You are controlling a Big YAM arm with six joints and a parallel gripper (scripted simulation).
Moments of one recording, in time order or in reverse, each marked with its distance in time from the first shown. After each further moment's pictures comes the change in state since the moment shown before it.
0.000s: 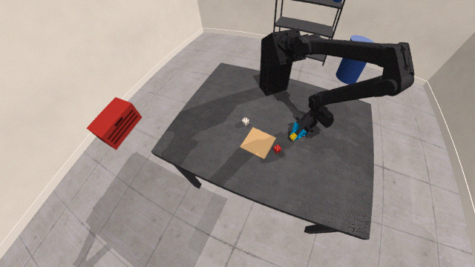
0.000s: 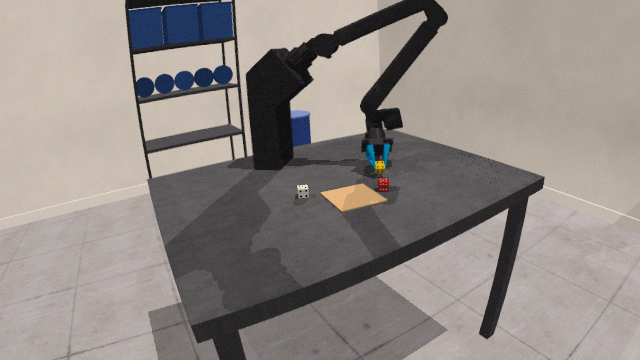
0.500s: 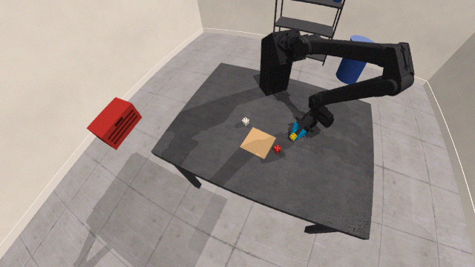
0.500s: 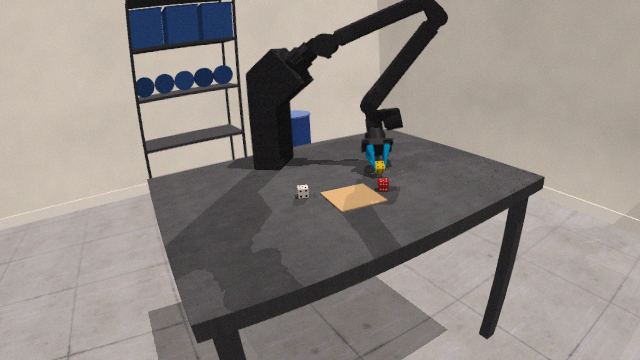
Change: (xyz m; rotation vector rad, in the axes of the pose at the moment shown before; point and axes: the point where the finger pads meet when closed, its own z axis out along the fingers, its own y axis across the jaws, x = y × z) arm 0.000 0.000 0.000 0.000 0.000 0.000
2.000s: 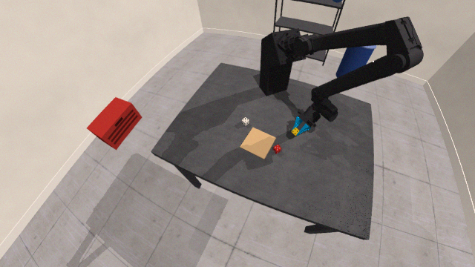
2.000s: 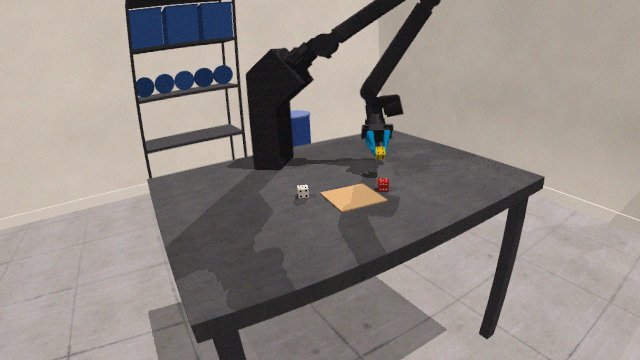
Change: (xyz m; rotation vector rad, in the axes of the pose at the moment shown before) arm 0.036 -0.001 -0.030 0.000 0.000 0.000
